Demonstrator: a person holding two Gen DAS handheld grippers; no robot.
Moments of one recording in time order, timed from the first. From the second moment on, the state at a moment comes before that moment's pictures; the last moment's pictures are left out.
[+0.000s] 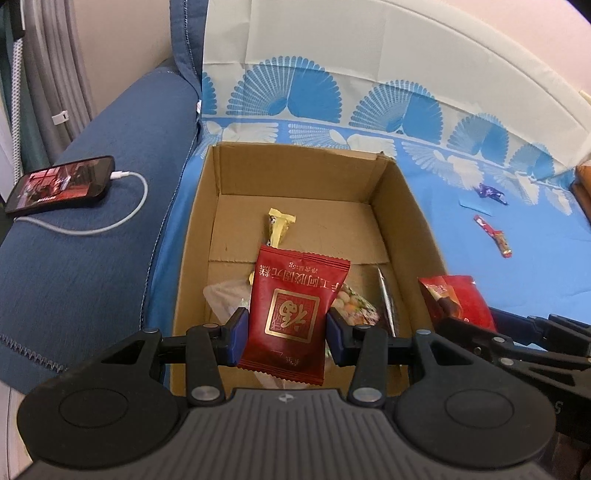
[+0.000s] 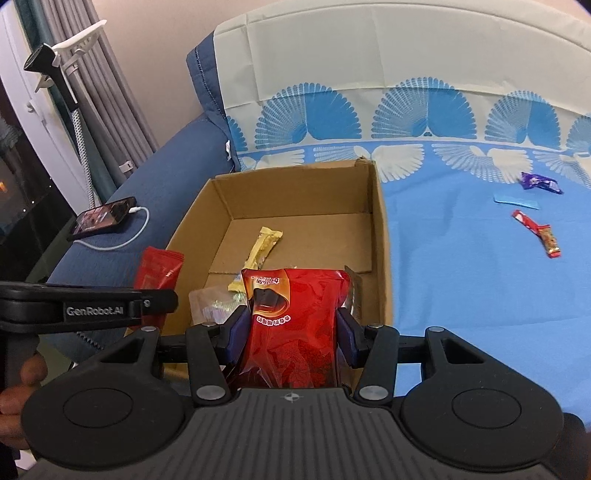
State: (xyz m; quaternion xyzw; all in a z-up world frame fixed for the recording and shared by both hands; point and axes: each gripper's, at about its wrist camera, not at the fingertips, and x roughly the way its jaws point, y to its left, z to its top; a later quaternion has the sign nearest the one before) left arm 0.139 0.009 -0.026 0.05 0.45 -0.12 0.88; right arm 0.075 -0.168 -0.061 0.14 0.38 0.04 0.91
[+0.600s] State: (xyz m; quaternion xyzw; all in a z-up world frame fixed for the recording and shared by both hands) left arm 0.203 -0.001 -0.070 0.08 0.48 -0.09 0.87; right arm 0.153 -0.184 -0.098 0.20 0.40 0.04 0.89
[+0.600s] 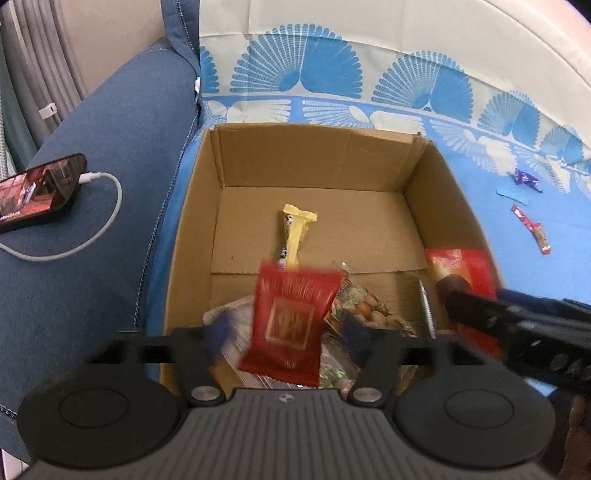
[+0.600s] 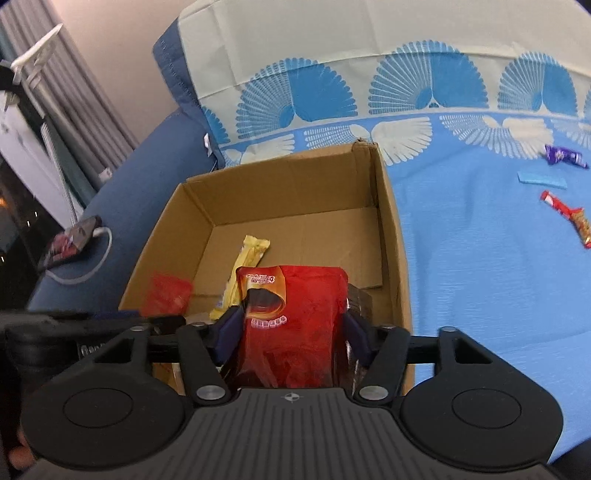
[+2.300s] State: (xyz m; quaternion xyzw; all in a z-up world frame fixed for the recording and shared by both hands) left arm -0.023 0.008 0.025 0.08 0.37 -0.05 0.92; right arm -0.066 -0.157 -0.001 0.12 0.29 0.00 0.95
